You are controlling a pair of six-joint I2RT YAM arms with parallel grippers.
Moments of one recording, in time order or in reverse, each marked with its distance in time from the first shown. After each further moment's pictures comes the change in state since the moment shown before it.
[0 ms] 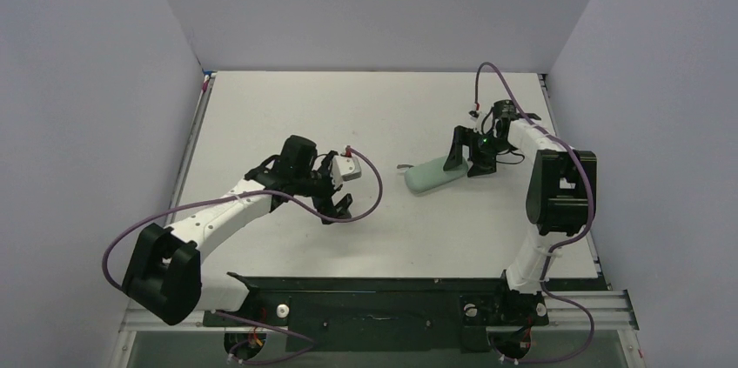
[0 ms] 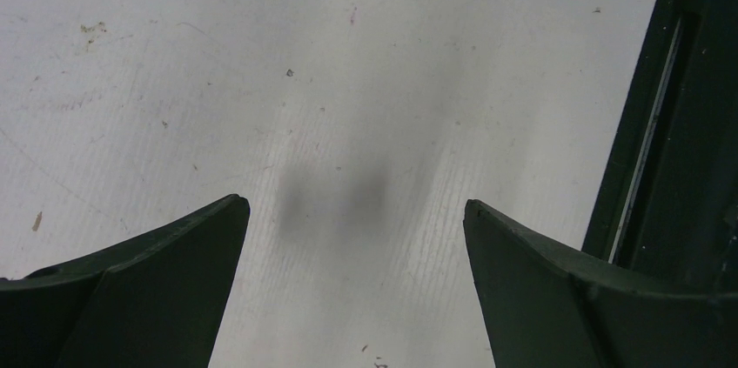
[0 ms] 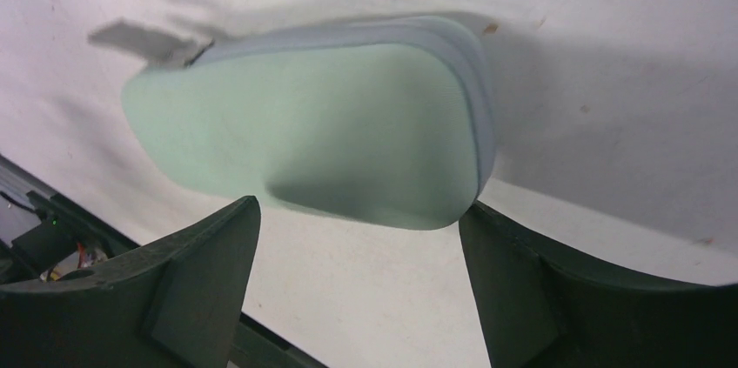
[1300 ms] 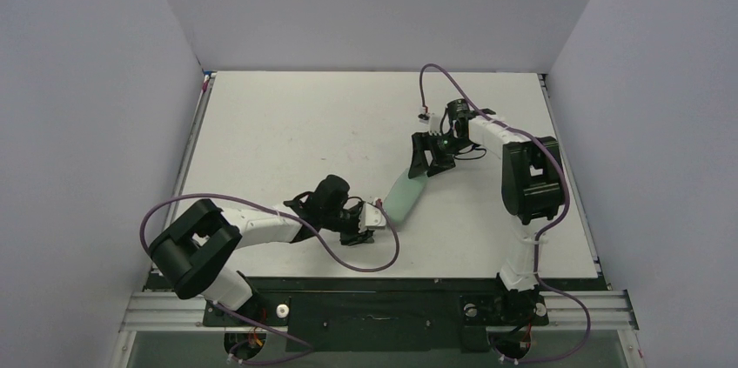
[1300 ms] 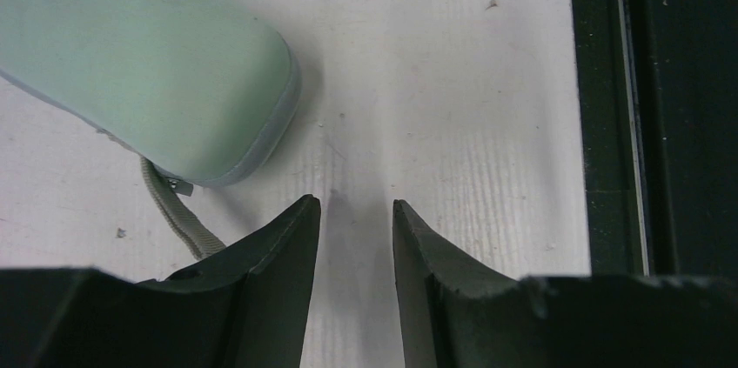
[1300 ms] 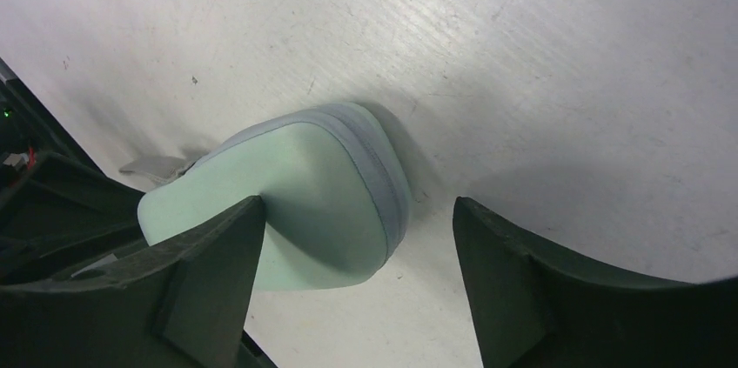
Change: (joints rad) left arm -0.283 0.205 -0.239 0.520 0.017 0.075; right arm 0.241 0.161 0.129 0.024 -0.134 -0.155
